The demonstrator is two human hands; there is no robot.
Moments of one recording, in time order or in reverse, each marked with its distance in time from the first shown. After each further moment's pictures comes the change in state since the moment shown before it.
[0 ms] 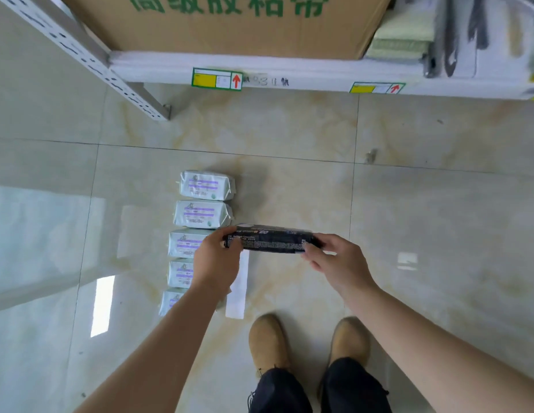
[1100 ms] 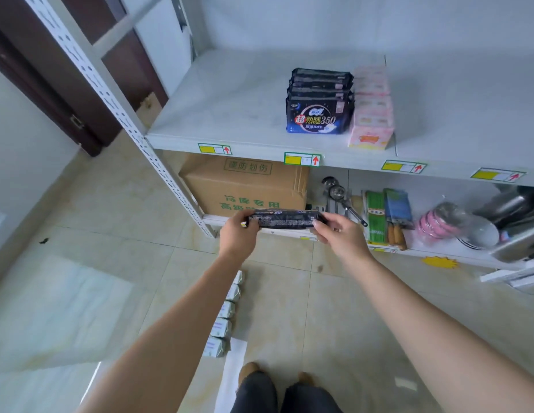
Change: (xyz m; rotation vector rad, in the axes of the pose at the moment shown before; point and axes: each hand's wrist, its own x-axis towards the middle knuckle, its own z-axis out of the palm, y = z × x) left_hand -0.383 0.286 -0.201 -0.302 0.205 0.467; right_hand -0.344 -0.321 -0.236 0.114 -0.003 -0.487
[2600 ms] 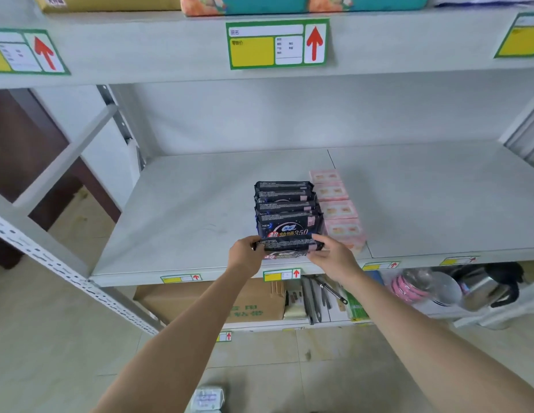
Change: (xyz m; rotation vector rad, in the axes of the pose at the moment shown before) left_hand 0.197 0.162 0.031 0.207 -0.279 0.220; right_hand 0.142 -0.158 -0.018 -0.360 0.116 -0.097
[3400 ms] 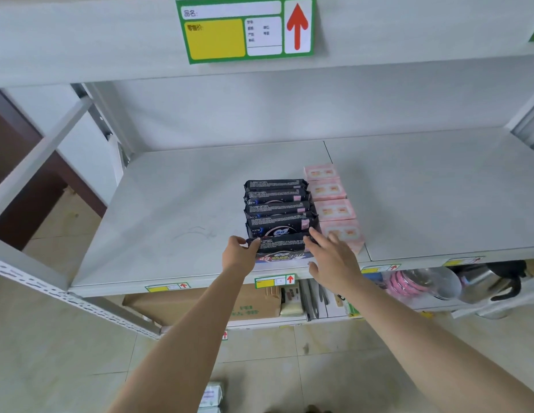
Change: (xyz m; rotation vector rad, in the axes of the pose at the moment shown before) left_hand 0.044 -0.002 0.023 -0.121 0.036 -0.268; right_hand 0.031 0.013 -0.010 -0.966 -0.021 -0.309
